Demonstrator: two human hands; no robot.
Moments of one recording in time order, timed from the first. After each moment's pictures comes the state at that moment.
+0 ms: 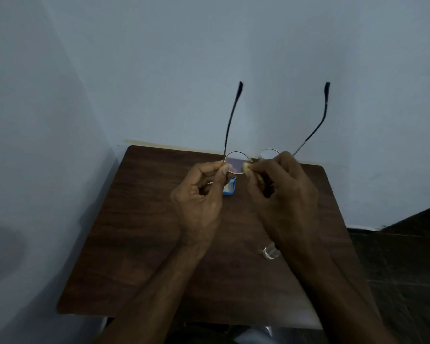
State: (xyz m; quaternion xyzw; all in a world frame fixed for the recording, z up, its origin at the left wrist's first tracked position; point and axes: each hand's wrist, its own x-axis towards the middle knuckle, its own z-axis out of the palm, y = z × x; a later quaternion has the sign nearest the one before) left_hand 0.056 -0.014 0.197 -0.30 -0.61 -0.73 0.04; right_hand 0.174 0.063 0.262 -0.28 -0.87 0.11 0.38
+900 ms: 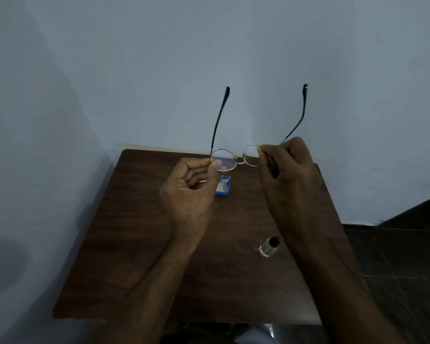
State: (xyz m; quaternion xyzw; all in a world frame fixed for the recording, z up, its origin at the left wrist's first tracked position) left_hand 0.062 -0.009 0.215 -0.24 -0.61 -0.75 -0.02; right_hand 0.183 0.093 0.266 -0.31 -0.85 0.07 0.42
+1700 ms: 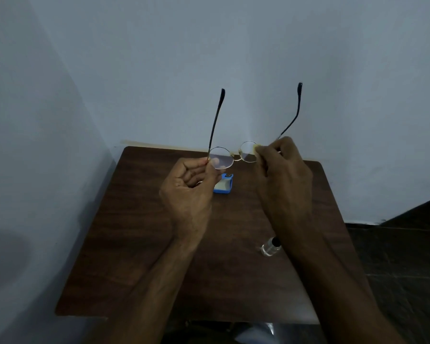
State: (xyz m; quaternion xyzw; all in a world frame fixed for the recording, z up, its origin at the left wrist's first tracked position) left_hand 0.054 -0.008 0.206 -0.21 -0.61 -0.77 -0.03; right_hand 0.161 0.093 0.257 -0.32 -0.87 0.06 0.37
